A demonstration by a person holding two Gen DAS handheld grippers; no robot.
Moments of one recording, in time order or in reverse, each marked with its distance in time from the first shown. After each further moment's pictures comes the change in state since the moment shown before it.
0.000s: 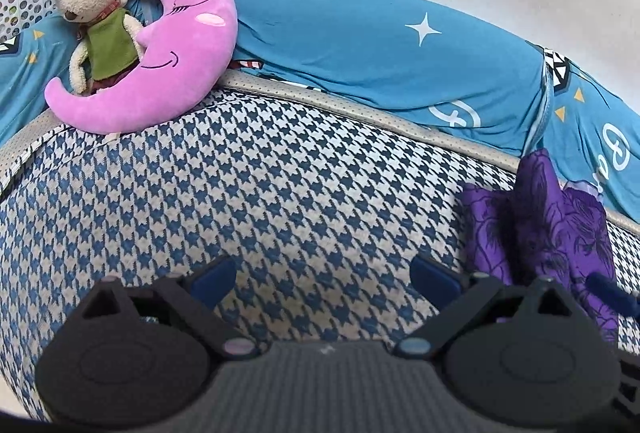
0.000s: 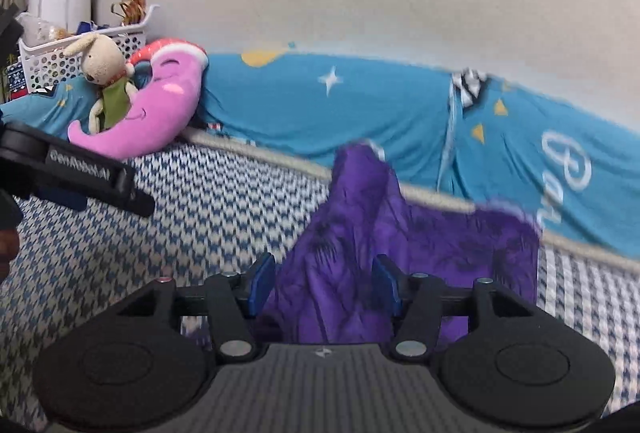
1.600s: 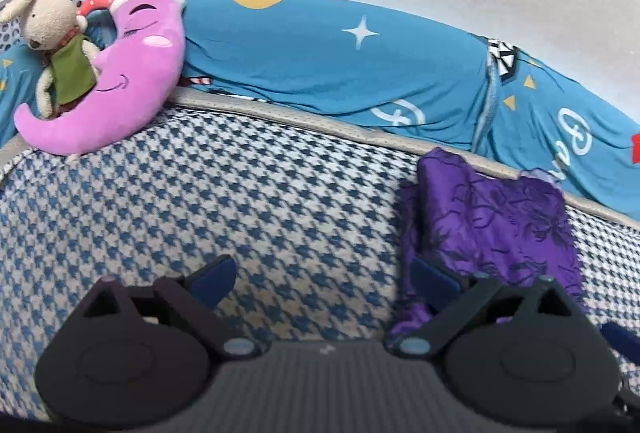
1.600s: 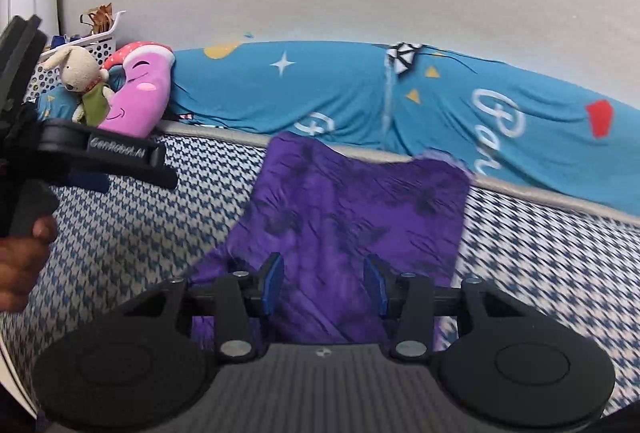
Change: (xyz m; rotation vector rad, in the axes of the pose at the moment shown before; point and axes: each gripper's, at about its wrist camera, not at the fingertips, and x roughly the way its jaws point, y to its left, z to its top) left arm -0.010 -0.048 -0.011 0.069 -0.028 -0.062; right arm -0.081 -0.033 -0.022 0.101 0.048 -0.083
